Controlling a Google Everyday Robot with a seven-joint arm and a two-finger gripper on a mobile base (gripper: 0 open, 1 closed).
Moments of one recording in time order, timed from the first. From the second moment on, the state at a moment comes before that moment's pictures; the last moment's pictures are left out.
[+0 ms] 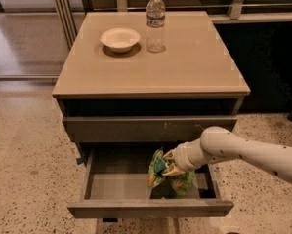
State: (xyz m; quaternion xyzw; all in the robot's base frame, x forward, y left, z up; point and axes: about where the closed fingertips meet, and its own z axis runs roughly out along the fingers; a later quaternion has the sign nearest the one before) arm 0.539 -0.082 0.504 -0.70 0.64 0.14 0.30
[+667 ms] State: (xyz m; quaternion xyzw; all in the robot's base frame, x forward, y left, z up) arm 0.552 -0.081 0.454 -0.69 0.63 0.15 0.33
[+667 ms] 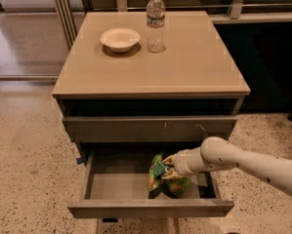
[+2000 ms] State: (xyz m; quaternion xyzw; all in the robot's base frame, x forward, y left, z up) arm 0.551 -0.080 0.454 -0.69 0.63 0.15 0.33
